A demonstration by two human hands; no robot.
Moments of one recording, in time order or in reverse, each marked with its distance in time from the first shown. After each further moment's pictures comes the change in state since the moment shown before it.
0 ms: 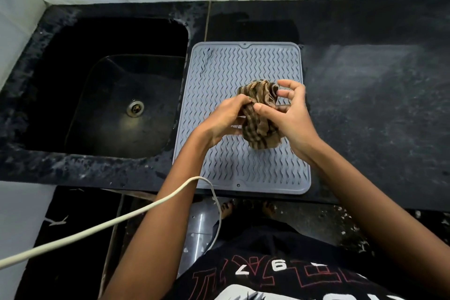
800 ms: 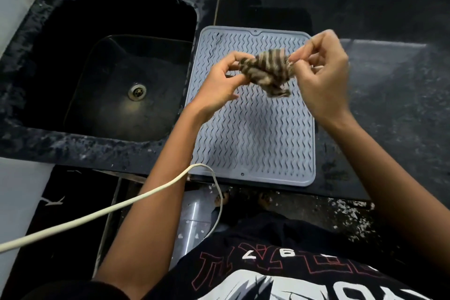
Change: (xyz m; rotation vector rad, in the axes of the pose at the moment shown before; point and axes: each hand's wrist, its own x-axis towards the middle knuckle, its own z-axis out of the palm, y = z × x) left_hand -0.014 0.023 -0.027 0.116 0.130 0.268; right_hand 0.011 -0.048 -0.002 -0.250 0.206 -0.500
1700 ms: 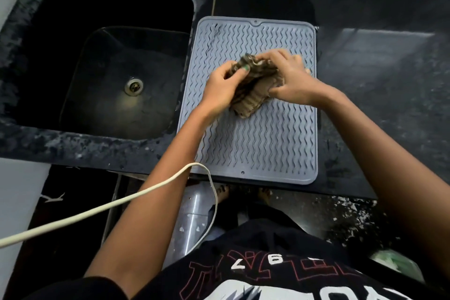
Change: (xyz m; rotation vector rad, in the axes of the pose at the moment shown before) left_hand 0.020 -0.035 0.012 0.042 0.178 -0.058; right_hand 0.030 0.051 0.018 -0.454 -0.765 0.099
